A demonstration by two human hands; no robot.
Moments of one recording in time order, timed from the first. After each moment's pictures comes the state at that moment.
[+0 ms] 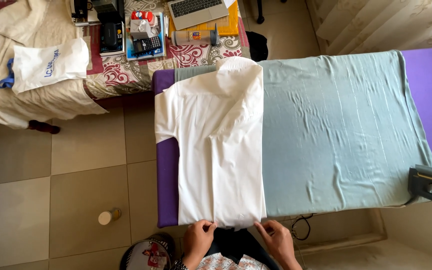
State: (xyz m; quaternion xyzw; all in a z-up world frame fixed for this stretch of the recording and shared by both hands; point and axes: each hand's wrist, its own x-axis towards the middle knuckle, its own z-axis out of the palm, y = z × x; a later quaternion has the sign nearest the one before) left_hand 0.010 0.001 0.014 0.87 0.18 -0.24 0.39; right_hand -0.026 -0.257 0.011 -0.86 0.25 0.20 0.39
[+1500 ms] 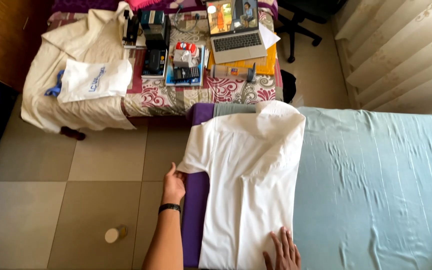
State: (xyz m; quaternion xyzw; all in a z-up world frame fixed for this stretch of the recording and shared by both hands) left_hand 0.299 0.180 -0.137 0.48 0.47 -0.14 0.73; right_hand 0.040 -0.232 -0.106 -0.99 0.05 0.10 0.10
